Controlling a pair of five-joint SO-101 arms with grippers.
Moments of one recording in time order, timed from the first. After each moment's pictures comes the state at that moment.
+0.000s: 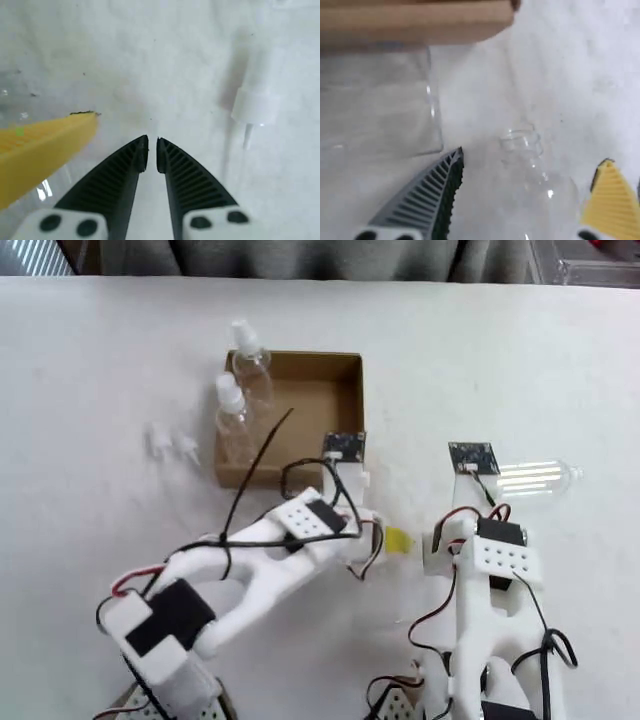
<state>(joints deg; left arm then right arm) 39.4 10.5 31.6 40.4 42.4 8.4 -33.1 61.5 57.4 12.4</state>
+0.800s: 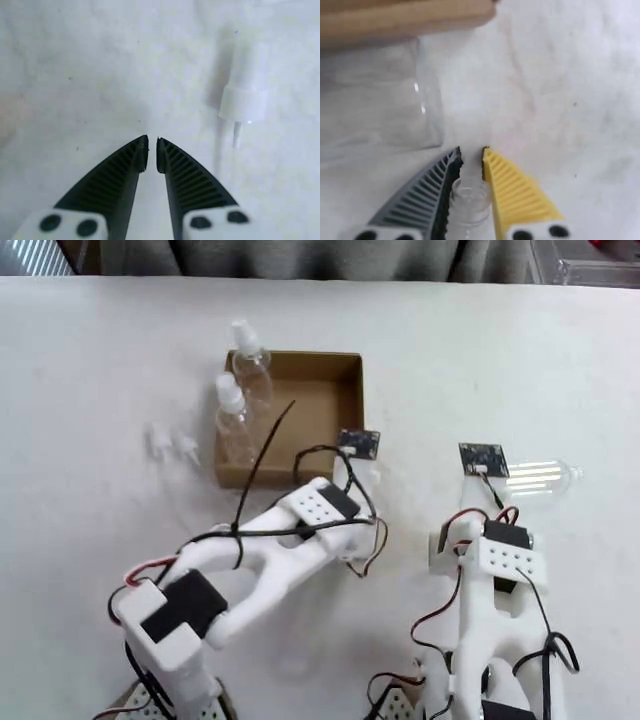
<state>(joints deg) 39.4 13.1 25.0 52.4 38.0 10.7 -33.1 62.2 55.9 12.5</state>
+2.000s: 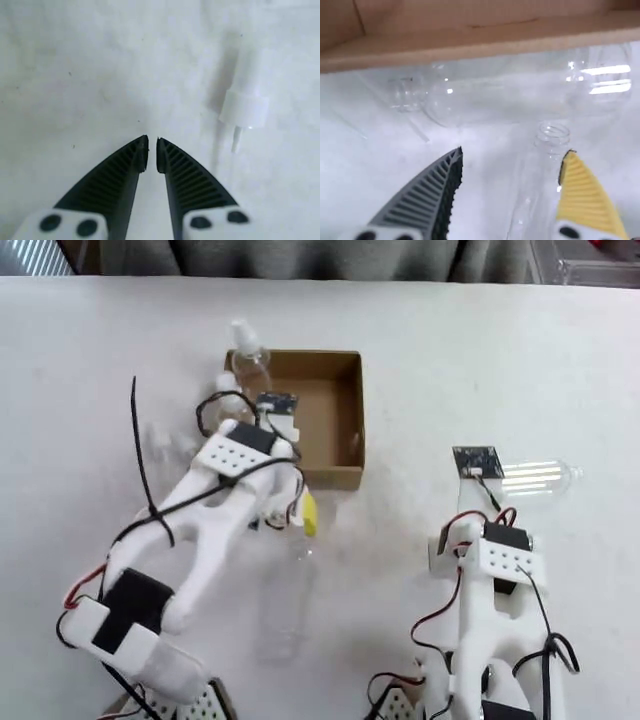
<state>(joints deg) 19.0 3.1 20.4 77.1 20.1 11.0 -33.1 63.3 54.5 16.0</state>
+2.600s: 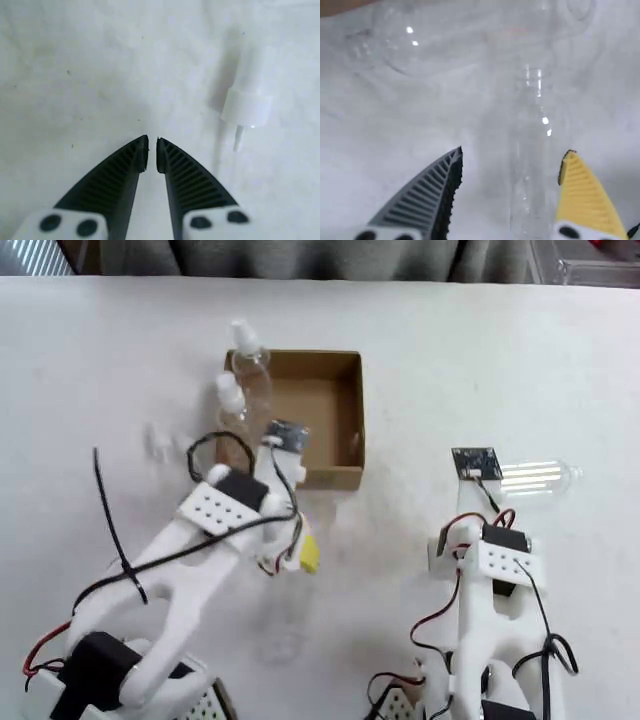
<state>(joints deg) 26.1 -15.5 41.5 70.1 17.3 11.0 -33.1 64.1 53.8 16.0</state>
